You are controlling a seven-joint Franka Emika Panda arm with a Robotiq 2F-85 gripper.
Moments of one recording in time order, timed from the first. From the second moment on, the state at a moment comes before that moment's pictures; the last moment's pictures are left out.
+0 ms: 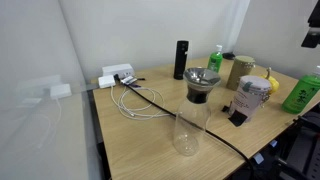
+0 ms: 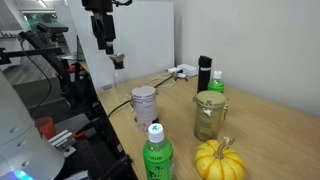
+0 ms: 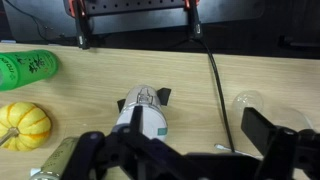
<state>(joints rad) 0.06 -0.81 0.08 -2.79 0.11 1.93 0.15</state>
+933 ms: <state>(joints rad) 0.04 -0.45 0.05 -2.67 0.10 2.22 0.14</state>
